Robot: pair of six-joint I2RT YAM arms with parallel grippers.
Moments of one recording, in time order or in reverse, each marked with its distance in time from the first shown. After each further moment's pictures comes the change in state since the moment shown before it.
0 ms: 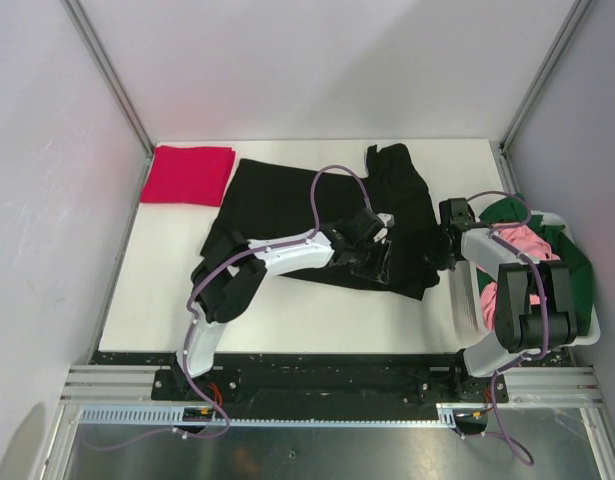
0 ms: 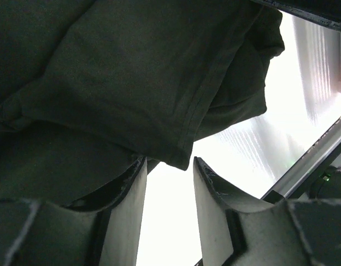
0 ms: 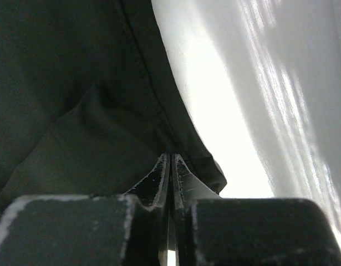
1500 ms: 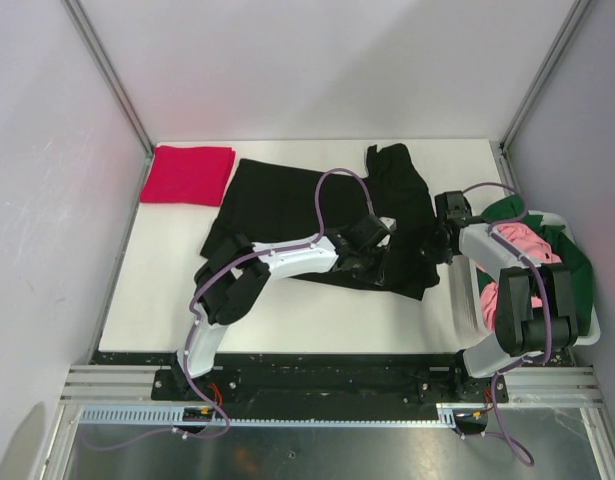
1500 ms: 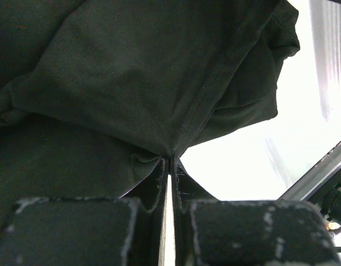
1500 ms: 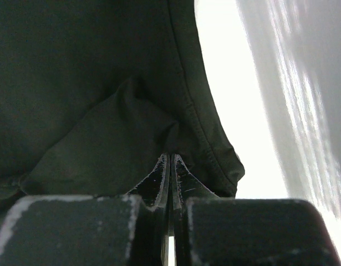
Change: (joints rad) left arm -0.032 0.012 0.000 -0.004 -0.076 -0.011; right arm 0.043 -0.019 0.053 -0.046 -0.003 0.000
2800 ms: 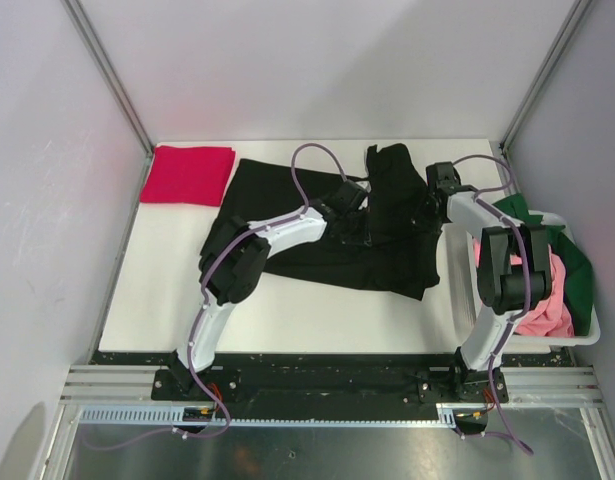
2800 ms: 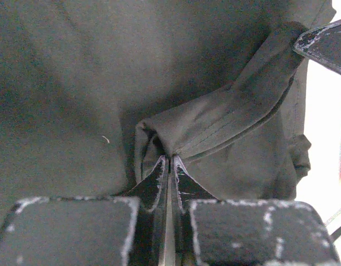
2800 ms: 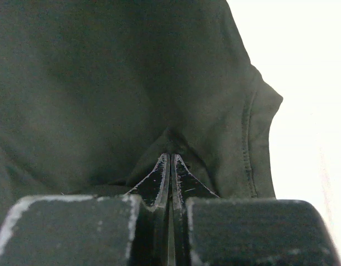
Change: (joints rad) left arm 0.200 0.131 0.179 0.016 -0.002 -0.058; right arm -0.005 0.286 0.322 0.024 -0.019 -0.003
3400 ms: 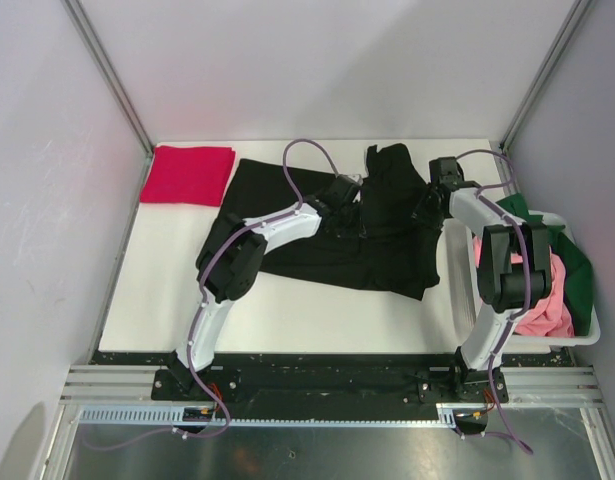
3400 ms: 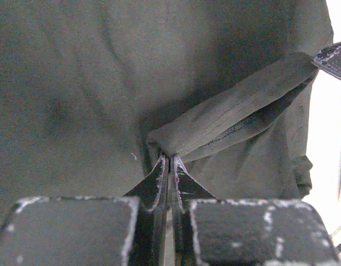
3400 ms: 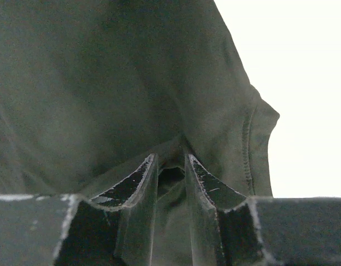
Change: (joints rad) left arm 0.042 0.000 0.000 0.027 -0.029 -0.011; right arm -0.018 0.024 0.054 0.005 -0.007 -0.006
